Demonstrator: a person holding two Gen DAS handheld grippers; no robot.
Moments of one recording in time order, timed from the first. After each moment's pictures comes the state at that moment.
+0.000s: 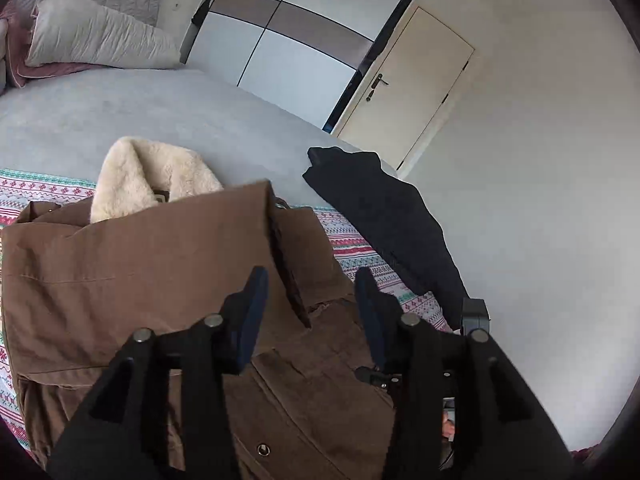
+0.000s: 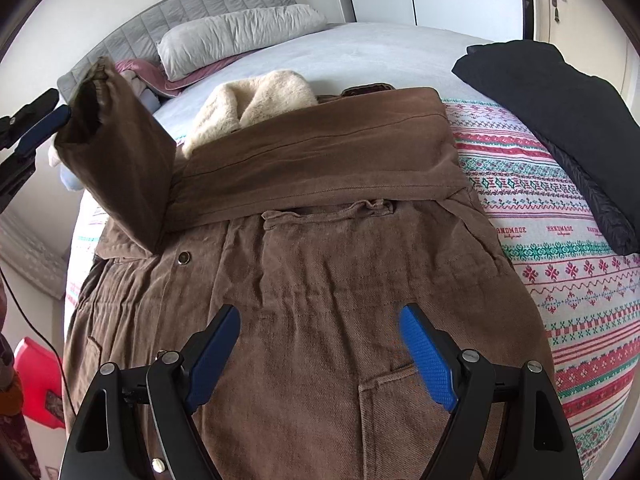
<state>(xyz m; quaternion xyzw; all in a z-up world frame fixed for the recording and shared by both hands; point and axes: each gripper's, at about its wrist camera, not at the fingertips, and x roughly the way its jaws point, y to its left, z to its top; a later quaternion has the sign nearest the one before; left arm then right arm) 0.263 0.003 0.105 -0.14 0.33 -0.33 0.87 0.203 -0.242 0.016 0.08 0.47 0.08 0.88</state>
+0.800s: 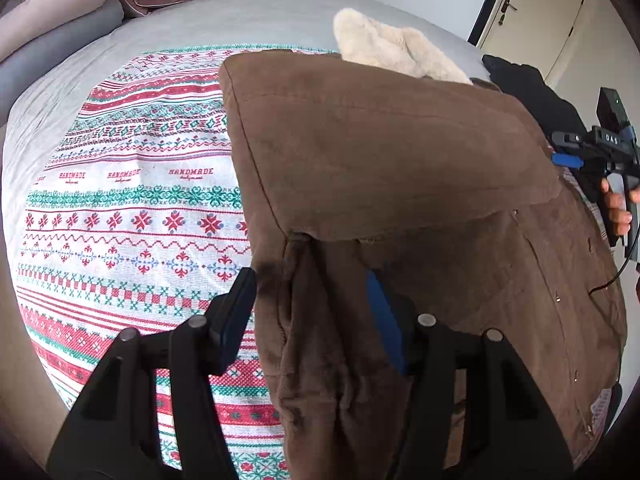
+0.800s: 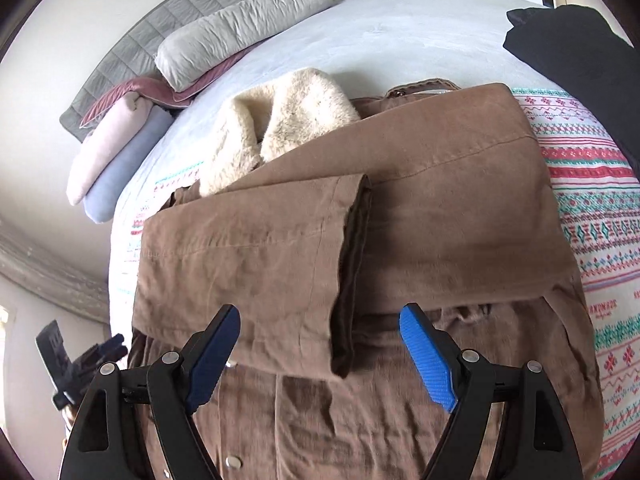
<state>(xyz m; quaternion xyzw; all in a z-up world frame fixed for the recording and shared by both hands) 0.266 0.180 -0.053 -0.01 0.49 -0.12 0.86 0.341 -0.207 0.005 0.17 0.52 0.13 0.83</state>
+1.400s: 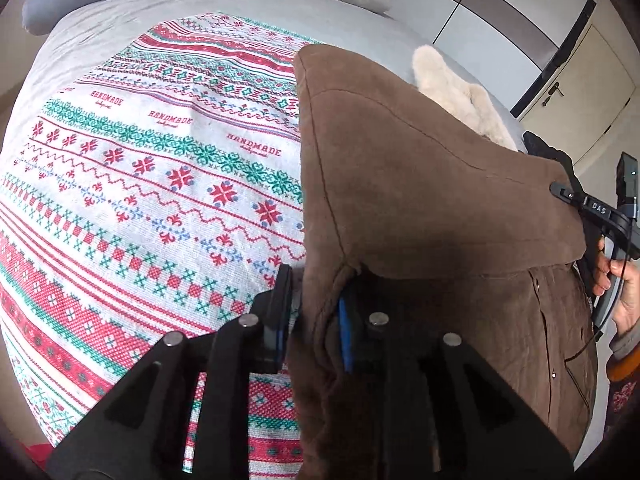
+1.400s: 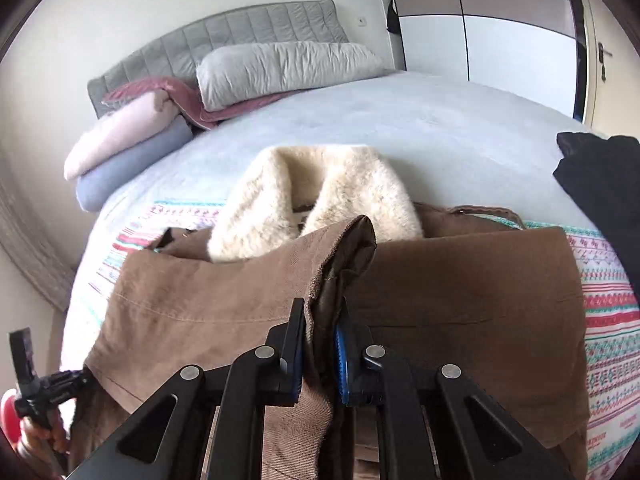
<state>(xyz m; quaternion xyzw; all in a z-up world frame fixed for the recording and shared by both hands) 0.271 0.230 -0.079 -0.17 0.47 -0.06 0.86 0.383 -0.135 0.012 0.01 0.42 0.12 0.90</state>
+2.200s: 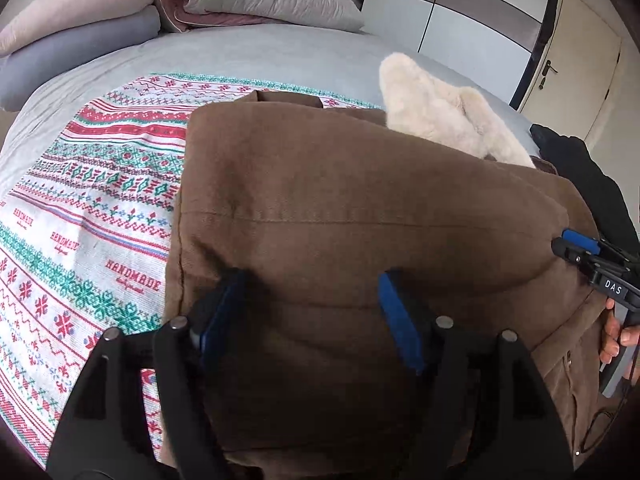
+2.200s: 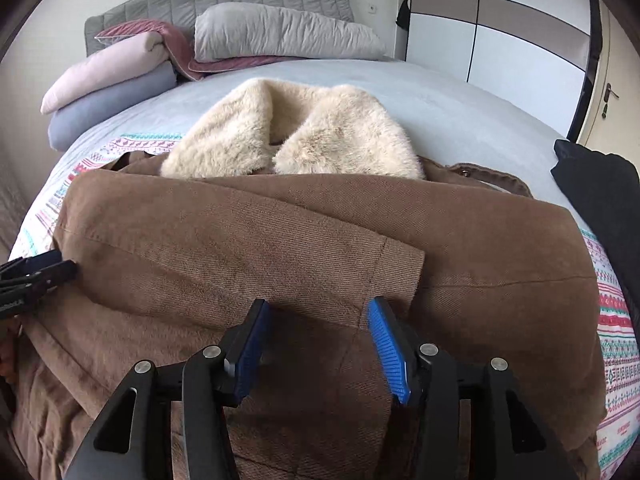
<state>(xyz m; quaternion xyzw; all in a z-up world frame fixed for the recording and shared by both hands) 0.354 0.155 -0.078 -0.08 0.41 -0.04 0.91 0.373 -0.124 -0.040 -0.04 0.40 0.11 0.91</state>
